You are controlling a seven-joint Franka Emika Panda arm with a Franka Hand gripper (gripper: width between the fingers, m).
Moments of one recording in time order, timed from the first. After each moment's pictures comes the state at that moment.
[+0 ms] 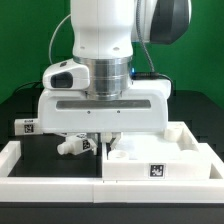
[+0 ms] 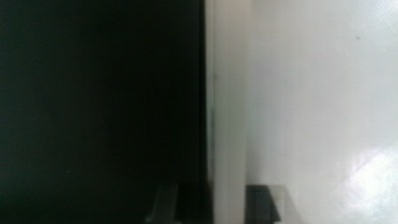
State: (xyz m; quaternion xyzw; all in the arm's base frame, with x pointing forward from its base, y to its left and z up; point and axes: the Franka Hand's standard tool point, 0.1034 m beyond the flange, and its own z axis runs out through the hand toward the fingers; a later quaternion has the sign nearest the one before) arm 0.611 -0.048 0.046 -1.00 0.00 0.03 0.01
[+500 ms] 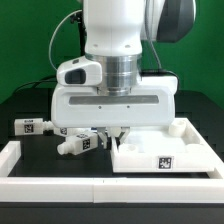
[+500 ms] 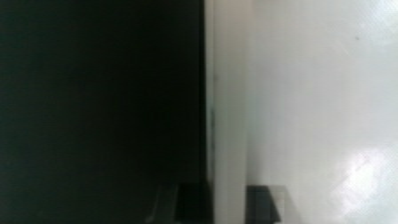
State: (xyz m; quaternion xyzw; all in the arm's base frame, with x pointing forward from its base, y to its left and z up) arm 0.584 -0.030 0.043 -1.00 -0.02 0.03 0.00
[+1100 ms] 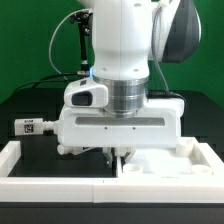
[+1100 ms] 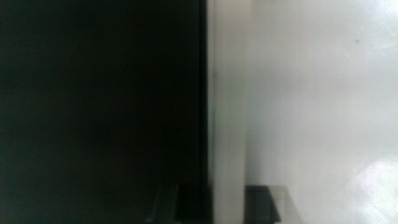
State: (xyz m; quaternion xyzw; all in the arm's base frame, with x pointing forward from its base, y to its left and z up) arm 0.597 -0.021 0.010 -1.00 0.02 0.03 0.00
